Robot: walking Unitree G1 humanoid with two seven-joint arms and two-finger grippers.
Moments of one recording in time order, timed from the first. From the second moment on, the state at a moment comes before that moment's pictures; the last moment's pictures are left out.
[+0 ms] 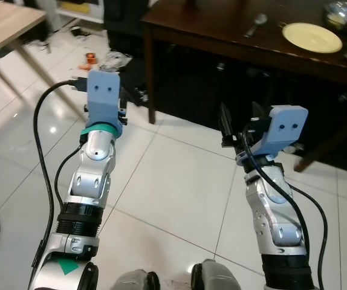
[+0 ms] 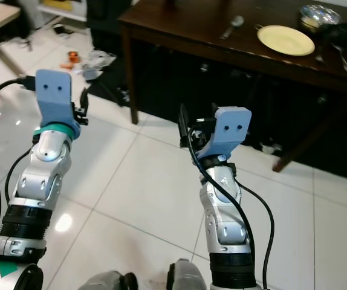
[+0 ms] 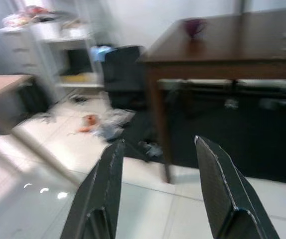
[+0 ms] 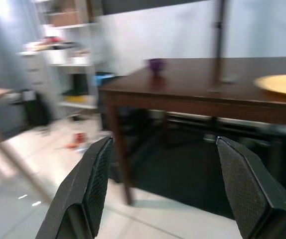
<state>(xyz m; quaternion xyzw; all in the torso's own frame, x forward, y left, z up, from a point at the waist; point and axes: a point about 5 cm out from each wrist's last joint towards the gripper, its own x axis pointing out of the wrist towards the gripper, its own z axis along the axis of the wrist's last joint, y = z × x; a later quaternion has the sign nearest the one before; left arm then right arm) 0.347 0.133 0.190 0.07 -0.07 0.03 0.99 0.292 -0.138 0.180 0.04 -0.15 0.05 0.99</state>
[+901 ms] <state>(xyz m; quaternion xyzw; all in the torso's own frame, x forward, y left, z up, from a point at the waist) 0.347 0.130 0.193 0.07 -0.08 0.03 0.99 0.293 -0.130 0.180 0.05 -0.16 0.06 0.98</state>
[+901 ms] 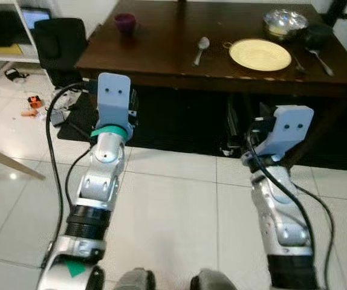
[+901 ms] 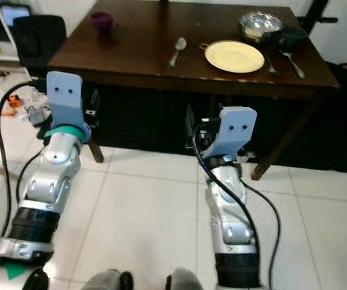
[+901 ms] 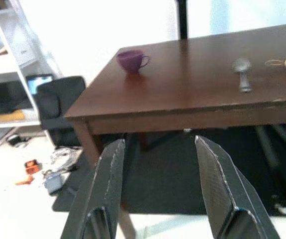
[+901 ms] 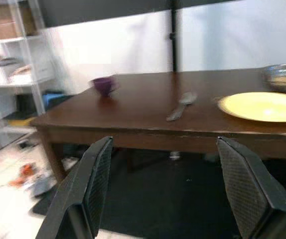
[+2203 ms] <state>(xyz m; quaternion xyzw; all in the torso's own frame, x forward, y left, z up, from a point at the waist) 0.343 0.117 0.188 0.07 -0.08 -0.01 0.99 0.294 -0.129 0.180 0.02 -0.15 0.09 0.98</state>
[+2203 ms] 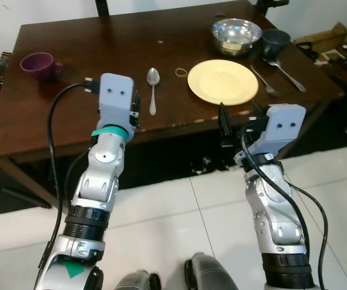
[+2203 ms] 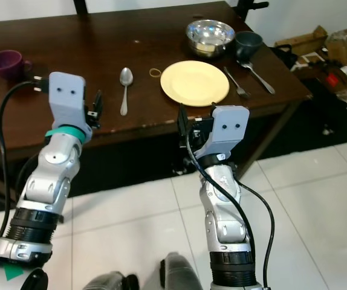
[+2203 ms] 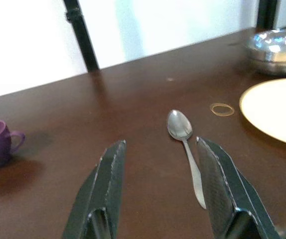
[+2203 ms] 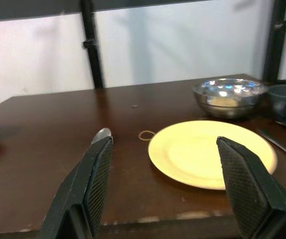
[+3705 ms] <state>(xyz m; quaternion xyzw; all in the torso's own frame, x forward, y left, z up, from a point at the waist) 0.327 0.119 0.163 0.02 -0.04 -0.17 0.98 0.297 -0.122 0.168 -0.04 -0.11 0.12 0.99</state>
